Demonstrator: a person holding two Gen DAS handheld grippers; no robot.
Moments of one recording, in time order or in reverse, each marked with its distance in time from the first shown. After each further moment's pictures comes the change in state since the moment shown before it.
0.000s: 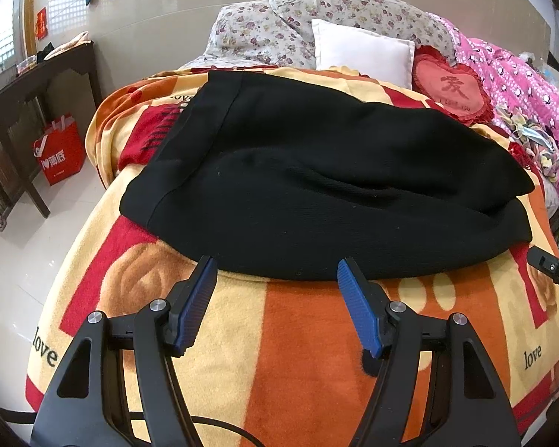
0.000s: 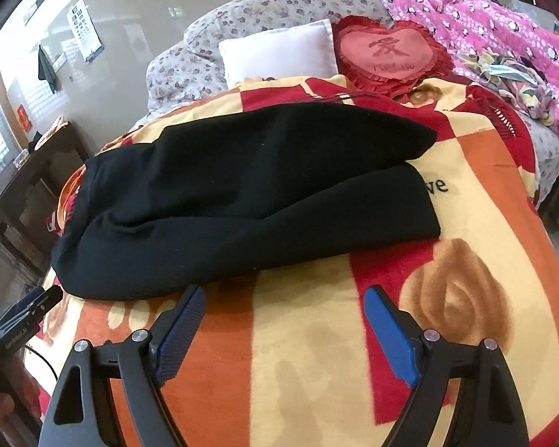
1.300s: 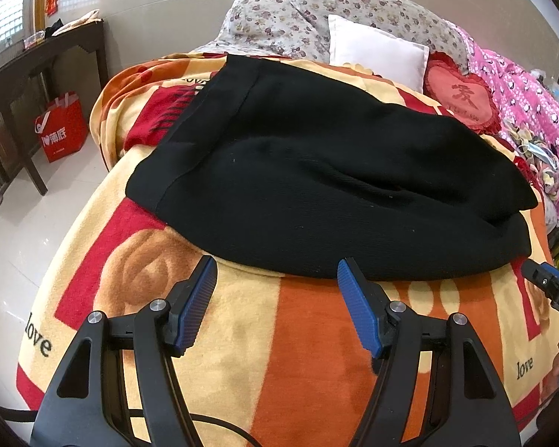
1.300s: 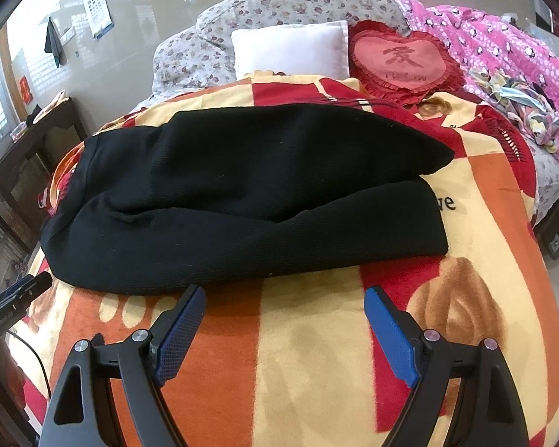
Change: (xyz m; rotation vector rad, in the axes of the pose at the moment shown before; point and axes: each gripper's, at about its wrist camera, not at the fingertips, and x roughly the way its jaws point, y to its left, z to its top) left arm 0.005 0.015 0.000 -0.076 0.039 -0.016; right arm 0.009 0.021 0.007 -0.087 0.025 -0.052
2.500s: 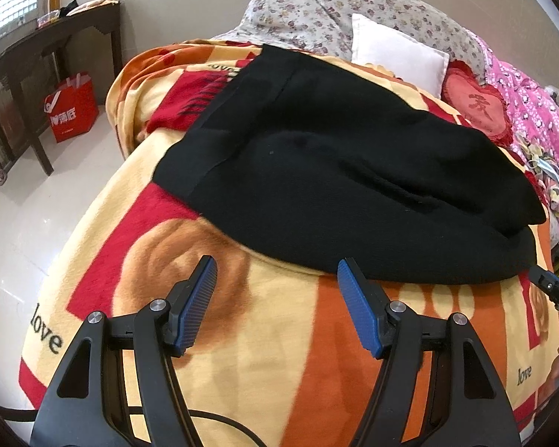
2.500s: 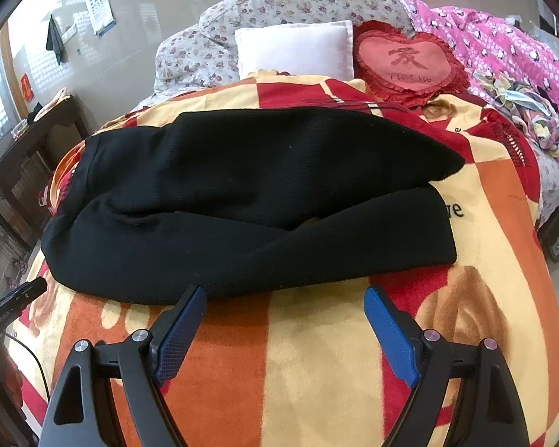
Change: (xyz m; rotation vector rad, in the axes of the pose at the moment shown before) left arm 0.005 0.037 0.001 -0.077 0.036 0.014; right arm 0.007 0.008 0.008 -0.002 0.009 0.000
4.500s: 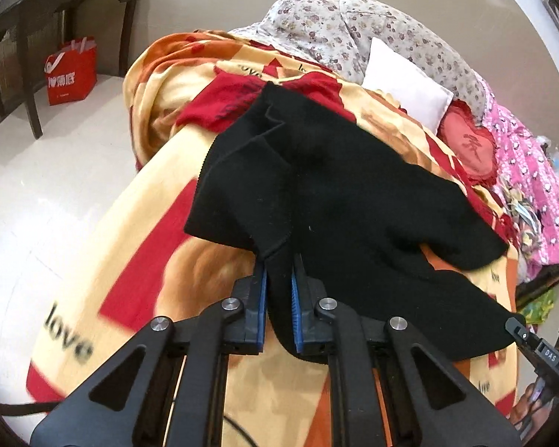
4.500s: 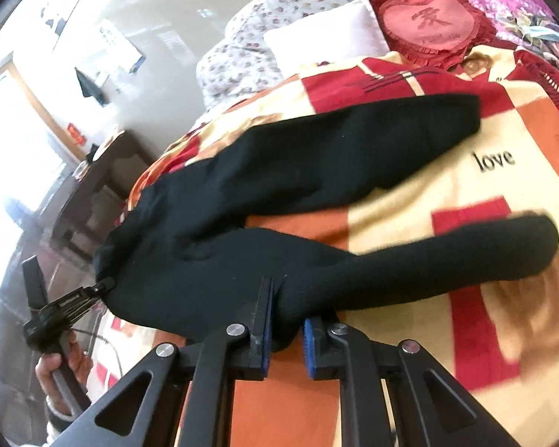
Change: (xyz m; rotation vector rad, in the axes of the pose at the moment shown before) left arm -0.028 0.069 0.009 -0.158 0.018 -0.132; right arm -0.026 -0.013 -0.021 0.152 0.027 0.371
